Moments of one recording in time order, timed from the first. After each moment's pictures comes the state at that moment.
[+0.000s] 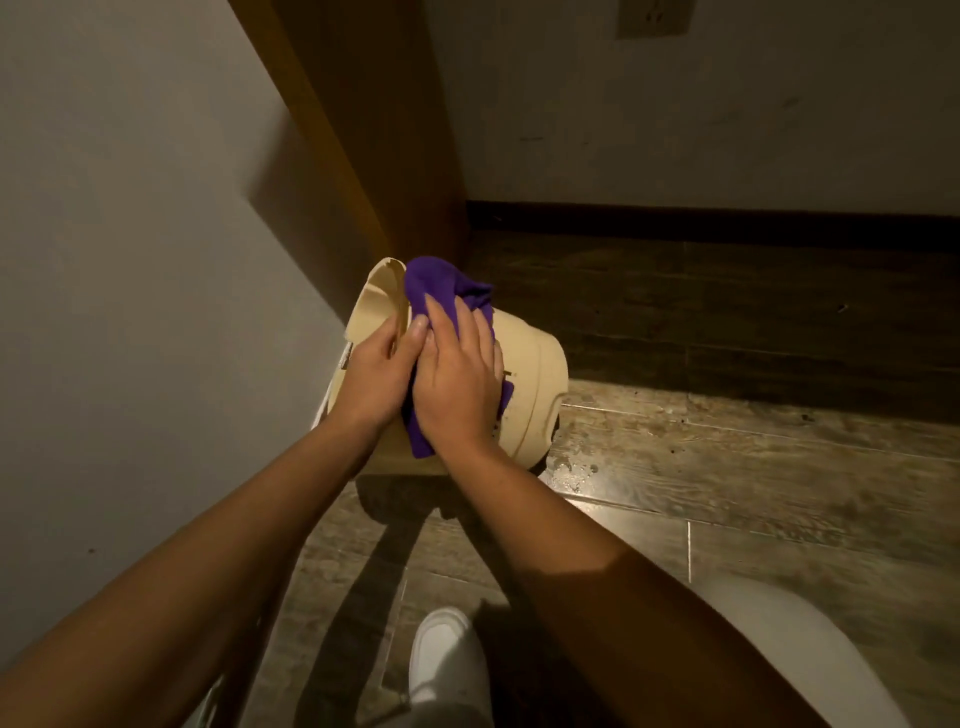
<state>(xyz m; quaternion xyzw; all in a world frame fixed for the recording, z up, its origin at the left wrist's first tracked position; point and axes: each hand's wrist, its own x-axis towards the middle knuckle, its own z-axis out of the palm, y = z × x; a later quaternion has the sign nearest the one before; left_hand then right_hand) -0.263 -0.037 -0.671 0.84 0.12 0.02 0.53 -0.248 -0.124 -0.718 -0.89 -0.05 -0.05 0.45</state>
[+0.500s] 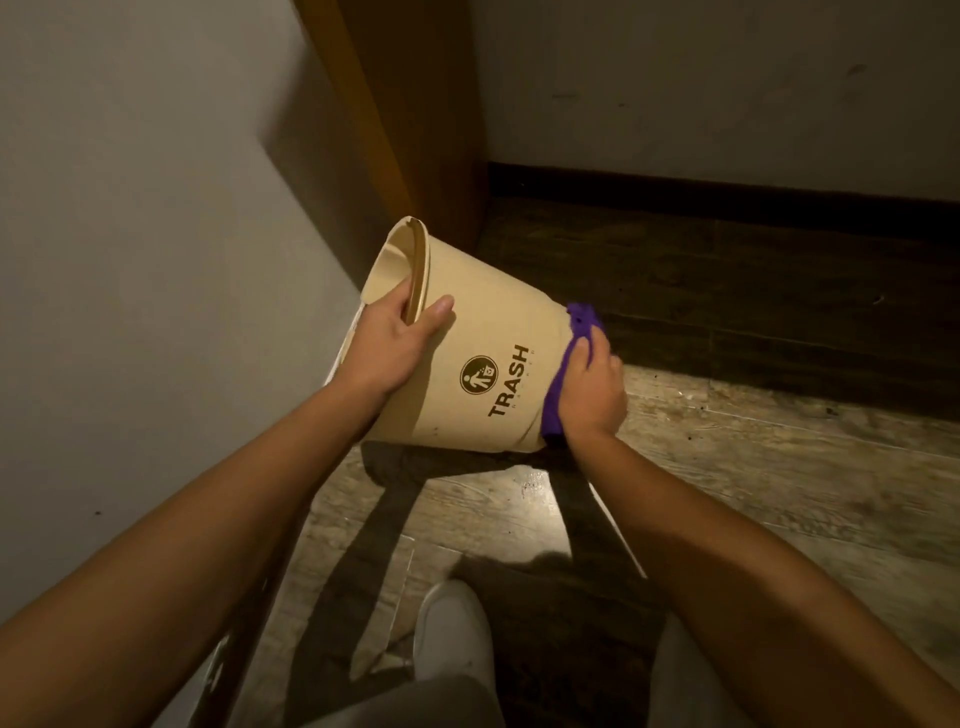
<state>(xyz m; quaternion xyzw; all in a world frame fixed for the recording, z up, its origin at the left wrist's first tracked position) -0.256 -0.020 -0.676 0.84 0.16 -0.01 0.52 -0.210 -0.223 -0.827 -0.90 0.17 0.04 0.41</state>
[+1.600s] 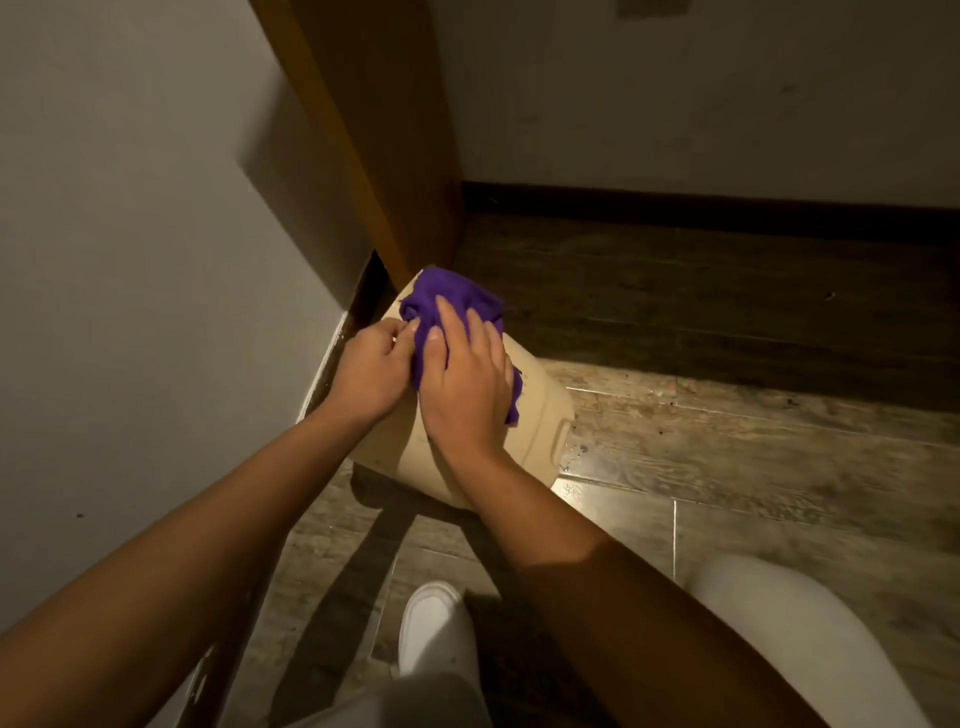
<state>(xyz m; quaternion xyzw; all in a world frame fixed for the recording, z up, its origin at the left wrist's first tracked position) -0.271 -0.031 -0.690 0.92 0.13 0.03 0.37 -0.278 -0.141 -0.723 -0.89 -0.02 -0.02 0.45</state>
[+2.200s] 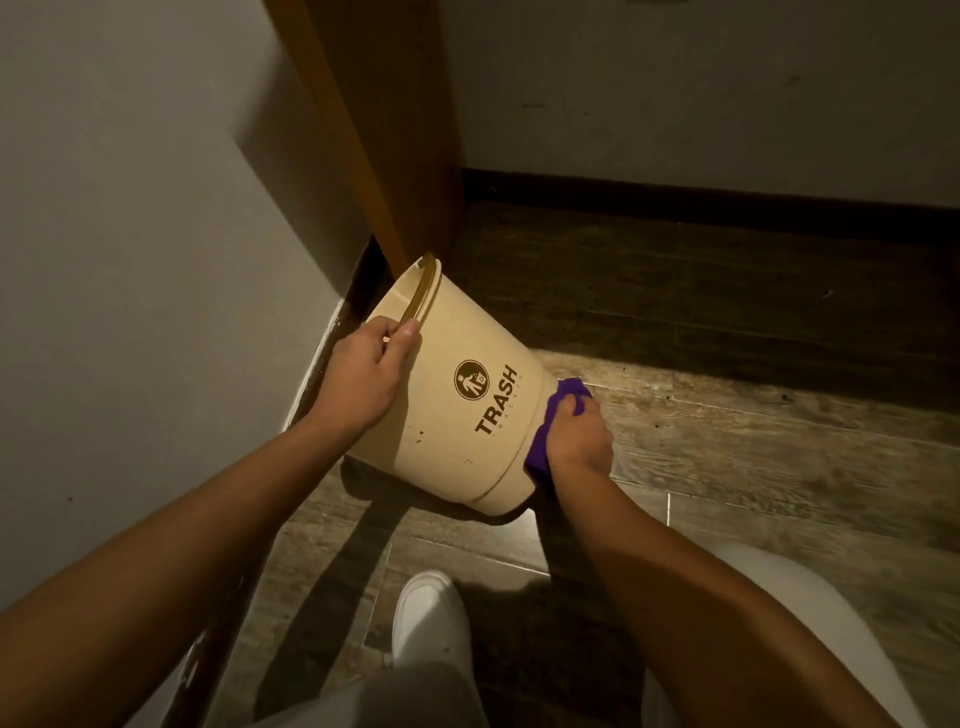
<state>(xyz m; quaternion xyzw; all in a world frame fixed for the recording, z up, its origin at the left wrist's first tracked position) -0.298 -0.033 -0.689 0.92 0.13 0.05 0.36 -0.275 -0.253 -0.828 -0.84 0.32 0.16 0.40</state>
